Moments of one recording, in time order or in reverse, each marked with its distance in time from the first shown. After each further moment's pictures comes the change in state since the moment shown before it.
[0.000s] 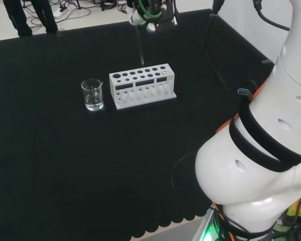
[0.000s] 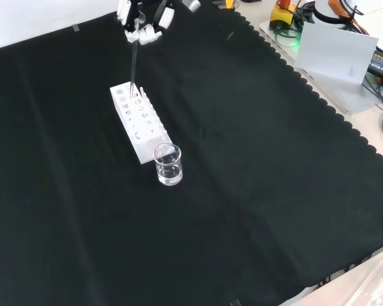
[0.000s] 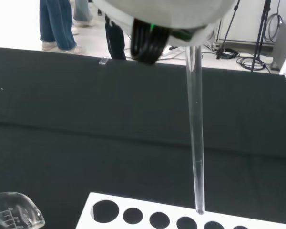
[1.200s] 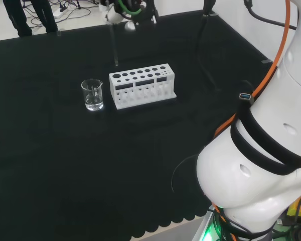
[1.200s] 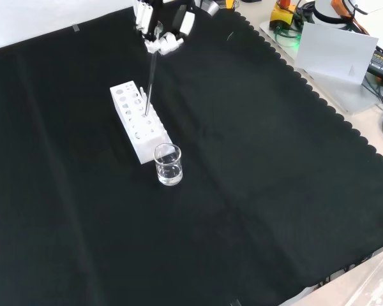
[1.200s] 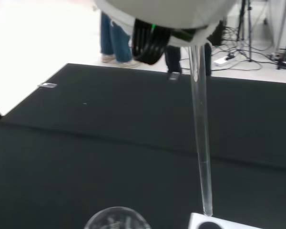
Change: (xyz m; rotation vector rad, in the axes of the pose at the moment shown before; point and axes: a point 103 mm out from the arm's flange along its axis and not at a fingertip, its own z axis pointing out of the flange) arm 0.076 0.000 -0.020 -0.021 0.090 -0.145
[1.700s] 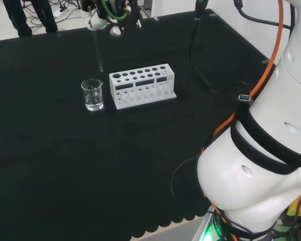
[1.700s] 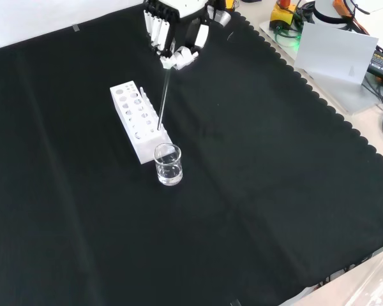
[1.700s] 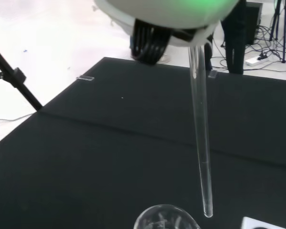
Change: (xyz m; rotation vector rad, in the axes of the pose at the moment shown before) arm 0.043 0.005 0.006 0.010 0.006 -0.086
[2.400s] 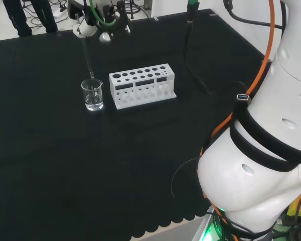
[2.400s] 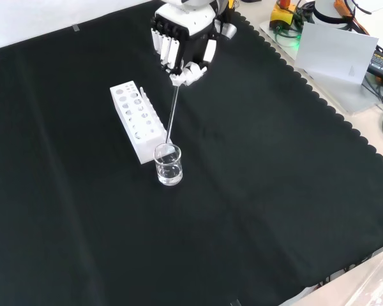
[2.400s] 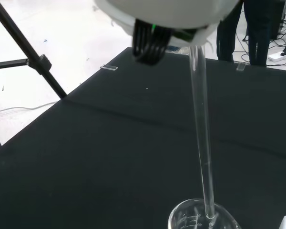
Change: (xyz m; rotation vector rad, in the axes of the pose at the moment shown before) arm 0.028 0.009 0.019 0.026 0.005 -0.057
